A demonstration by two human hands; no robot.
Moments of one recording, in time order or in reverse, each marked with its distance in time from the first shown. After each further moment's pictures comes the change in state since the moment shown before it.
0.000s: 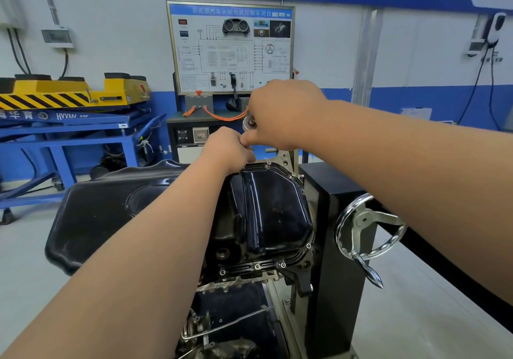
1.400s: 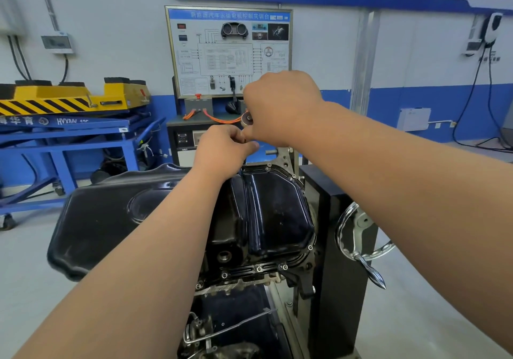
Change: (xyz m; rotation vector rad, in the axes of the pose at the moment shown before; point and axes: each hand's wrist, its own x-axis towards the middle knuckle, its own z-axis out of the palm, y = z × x) left_hand -0.016 -0.002 -0.001 -0.274 0.216 0.095; right_hand 0.001 -0.007 -0.011 -0.112 0.047 0.013
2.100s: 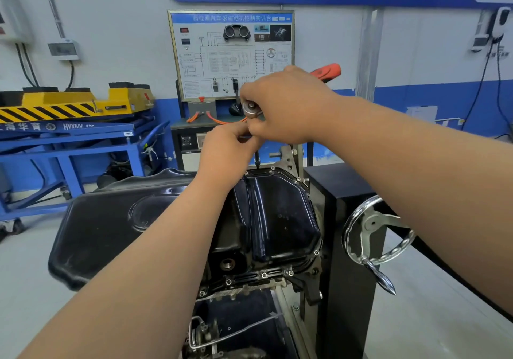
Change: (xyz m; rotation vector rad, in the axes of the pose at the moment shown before) left_hand -0.003 0.002 0.002 -0.034 0.090 0.302; right_hand 0.010 0.027 0.021 0.201 0.121 -0.230
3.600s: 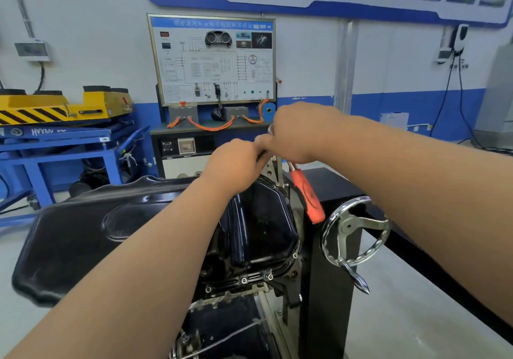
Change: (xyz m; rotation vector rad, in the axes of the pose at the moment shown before) left_hand 0.012 0.009 0.036 0.622 -0.301 0.282; right_hand -0.034 0.006 -0.011 0.040 -0.406 0.488
